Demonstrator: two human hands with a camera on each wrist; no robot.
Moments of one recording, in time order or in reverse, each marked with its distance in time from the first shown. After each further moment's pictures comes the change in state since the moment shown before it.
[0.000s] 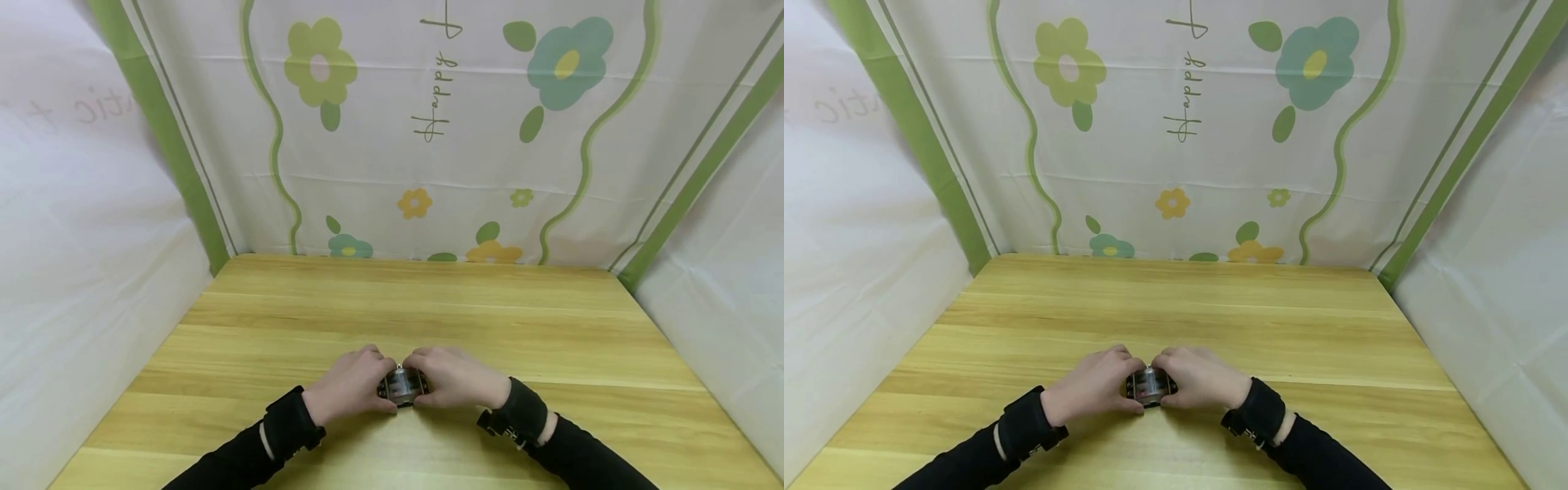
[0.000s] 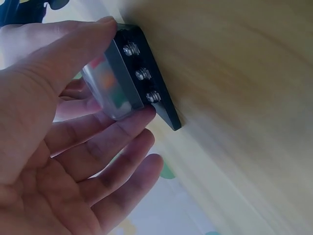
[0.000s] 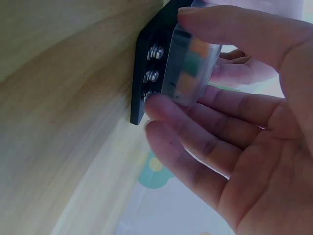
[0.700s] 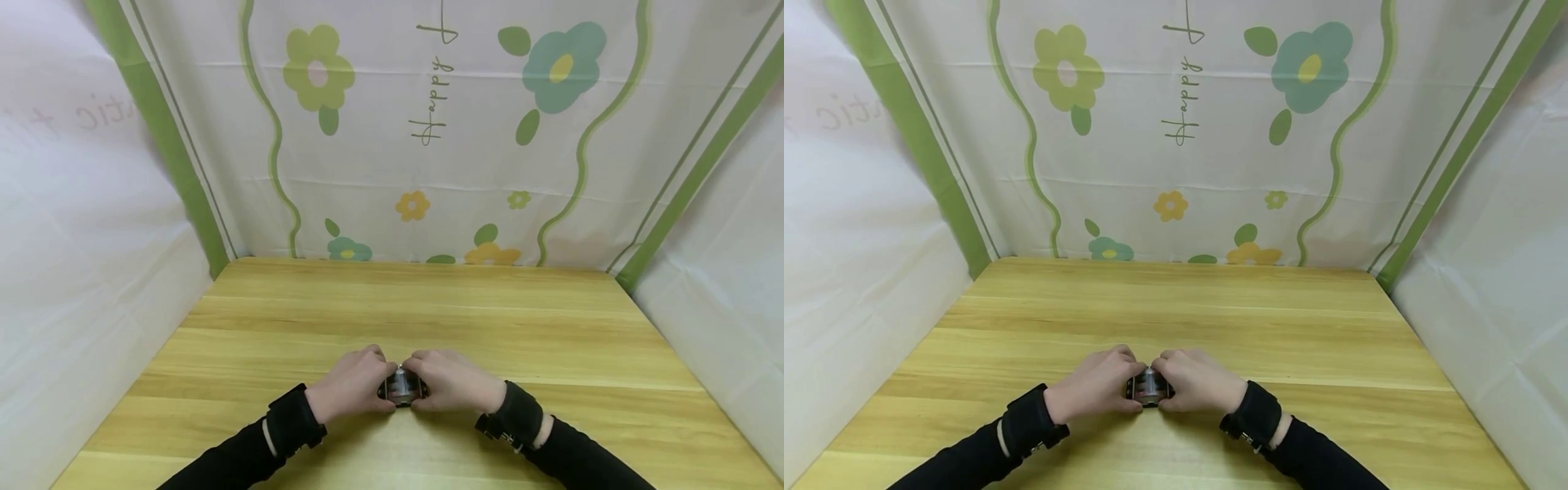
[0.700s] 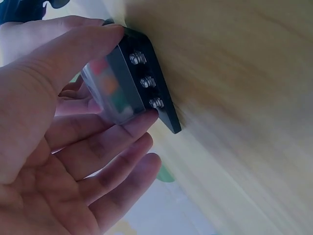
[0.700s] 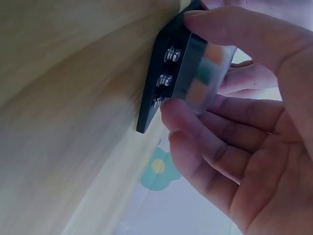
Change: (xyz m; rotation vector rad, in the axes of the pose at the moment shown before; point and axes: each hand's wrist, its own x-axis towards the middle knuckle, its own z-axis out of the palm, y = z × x) left_hand 0.005 0.000 0.001 0.098 0.016 0.063; right_hand 0.001 -0.004 0.004 -0.068 0.022 0.017
